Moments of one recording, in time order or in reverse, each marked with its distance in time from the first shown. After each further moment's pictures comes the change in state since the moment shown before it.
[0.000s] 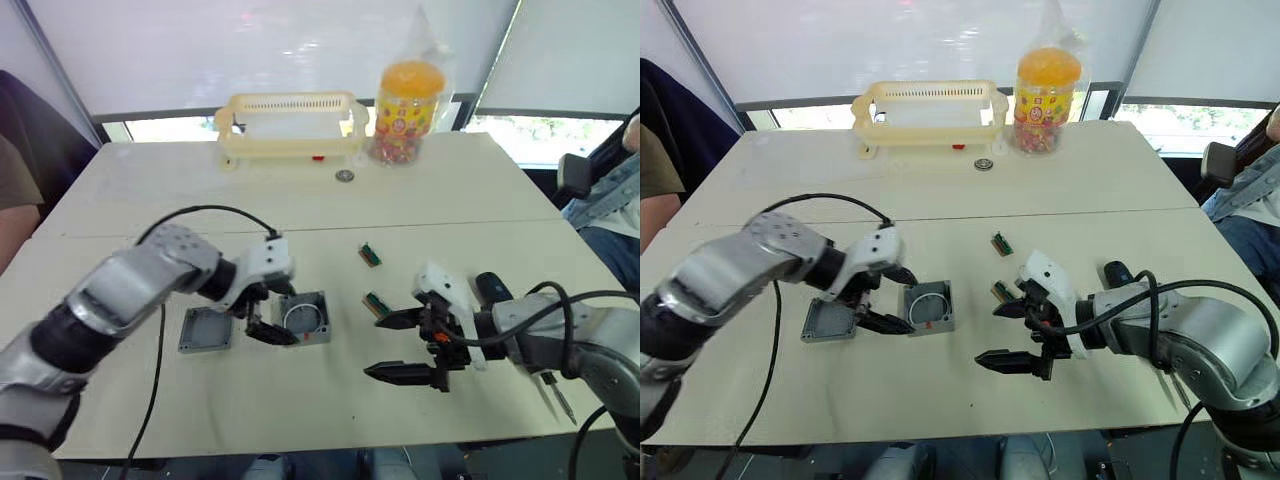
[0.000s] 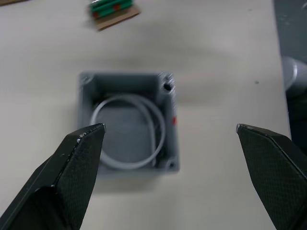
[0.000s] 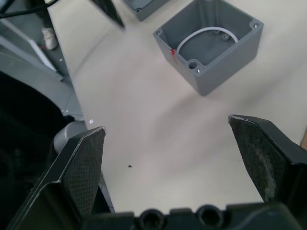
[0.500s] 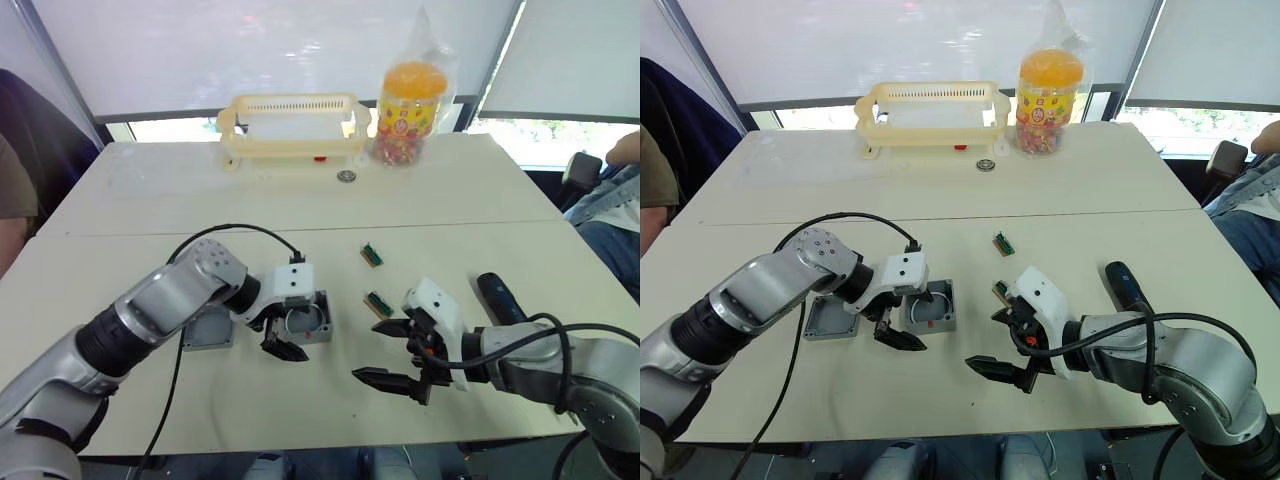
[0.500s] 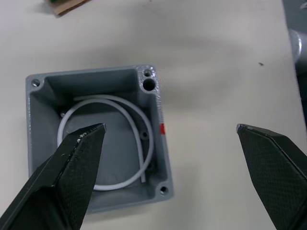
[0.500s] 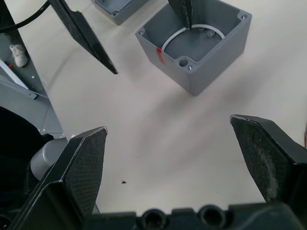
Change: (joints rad) left arm 0.025 -0.086 -0.094 0.051 0.175 -0.066 -0.023; right arm 0.103 0.091 -0.024 -0.075 0.022 0.026 -0.227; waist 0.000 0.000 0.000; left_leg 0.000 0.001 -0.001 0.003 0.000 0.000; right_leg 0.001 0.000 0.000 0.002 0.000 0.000
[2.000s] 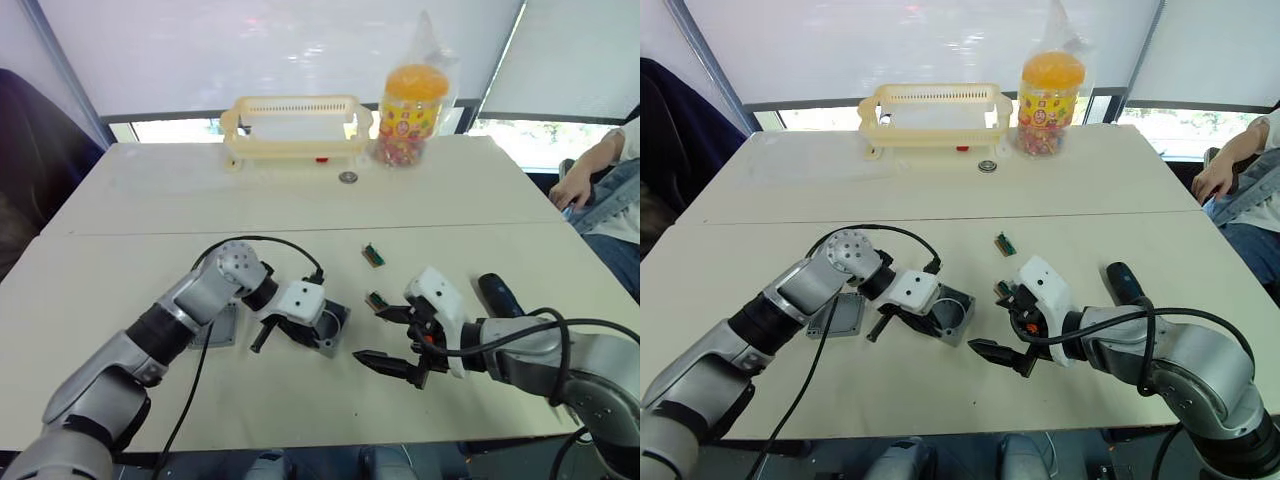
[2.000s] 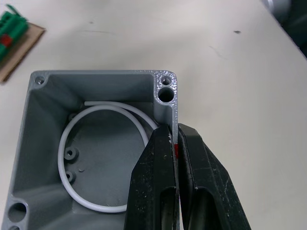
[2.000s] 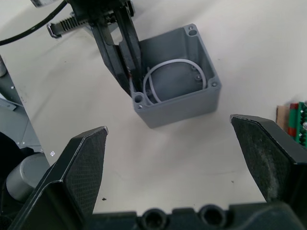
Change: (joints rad) left arm -0.013 -0.175 -0.011 0.413 0.214 -0.690 -0.332; right arm -0.017 0.003 0.003 0.023 -0.024 -0.031 -0.050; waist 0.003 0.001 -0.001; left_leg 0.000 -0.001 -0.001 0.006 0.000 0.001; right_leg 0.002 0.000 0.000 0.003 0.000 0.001
